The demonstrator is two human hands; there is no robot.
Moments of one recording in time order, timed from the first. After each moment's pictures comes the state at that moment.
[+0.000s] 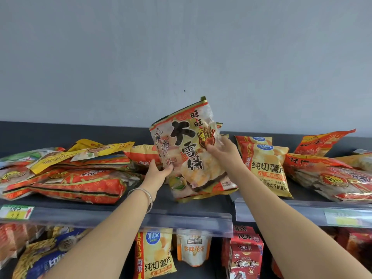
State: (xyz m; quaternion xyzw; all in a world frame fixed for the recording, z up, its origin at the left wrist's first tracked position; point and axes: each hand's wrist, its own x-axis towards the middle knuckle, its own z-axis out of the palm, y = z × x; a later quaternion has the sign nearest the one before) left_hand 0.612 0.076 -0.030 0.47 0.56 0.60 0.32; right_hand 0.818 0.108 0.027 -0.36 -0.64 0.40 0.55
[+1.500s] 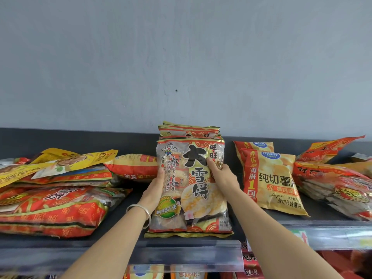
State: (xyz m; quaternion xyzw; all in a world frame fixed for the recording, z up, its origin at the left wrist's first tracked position) left_hand 0.591 0.165 -0.064 0.51 0.56 0.52 0.40; right_hand 0.802 0.194 -0.014 -0.61 -0.58 0.32 0.43
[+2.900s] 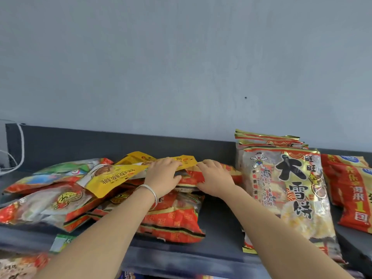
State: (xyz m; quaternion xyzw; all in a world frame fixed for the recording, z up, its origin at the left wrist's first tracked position) left_hand 0.384 0.116 -0.004 0.67 0.67 0.24 -0.20; right_hand 0.556 0.169 0.003 -0.46 -0.87 -0.08 0.17
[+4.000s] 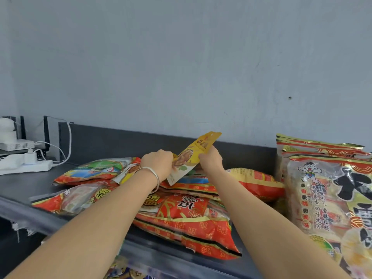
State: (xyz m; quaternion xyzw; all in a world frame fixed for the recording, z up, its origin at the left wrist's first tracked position) left_hand 0.324 0.084 0.043 0.54 0.81 0.07 -0.21; right_hand 0.435 0.183 0.040 -0.44 -0.71 0.34 0.43
